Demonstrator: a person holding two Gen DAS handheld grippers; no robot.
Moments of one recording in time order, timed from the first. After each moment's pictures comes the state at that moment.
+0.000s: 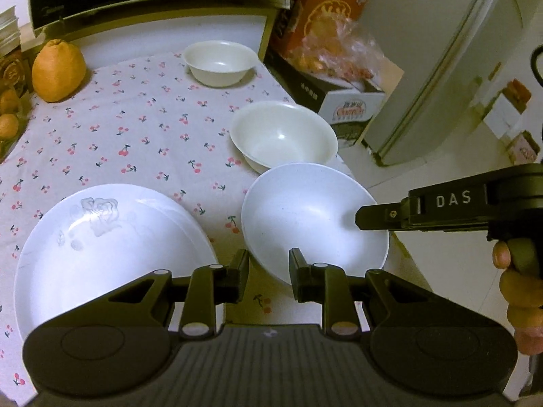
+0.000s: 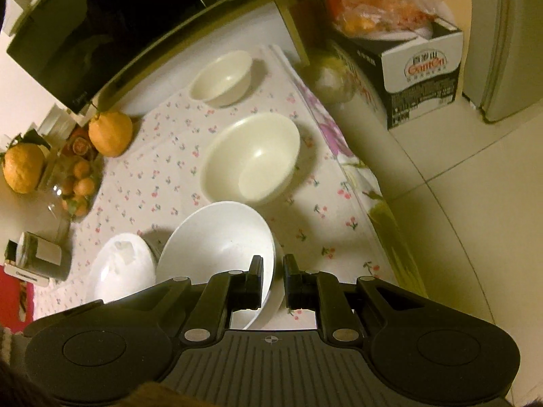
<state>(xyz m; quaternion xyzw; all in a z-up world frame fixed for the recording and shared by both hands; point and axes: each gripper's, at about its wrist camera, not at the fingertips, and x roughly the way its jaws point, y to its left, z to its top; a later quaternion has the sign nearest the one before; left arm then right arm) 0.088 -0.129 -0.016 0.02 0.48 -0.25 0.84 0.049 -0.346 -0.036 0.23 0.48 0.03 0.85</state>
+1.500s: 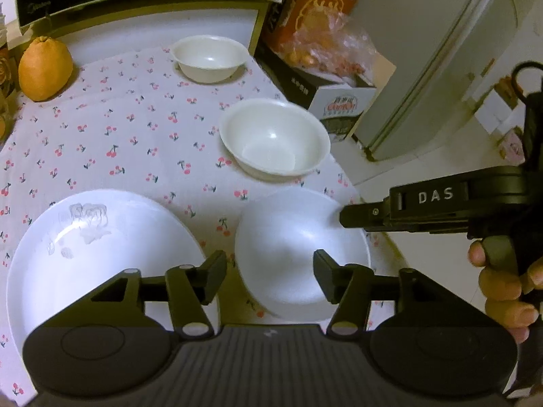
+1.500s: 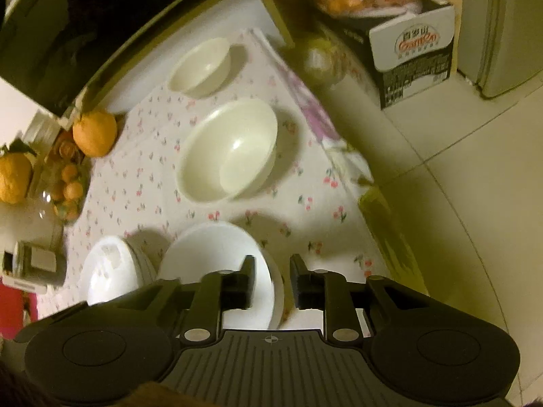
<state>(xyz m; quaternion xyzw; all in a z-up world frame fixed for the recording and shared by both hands) 0.096 -0.130 -0.013 0.01 0.49 -0.27 0.83 0.059 -0.360 -0.044 0.26 0.48 0.02 0.84</state>
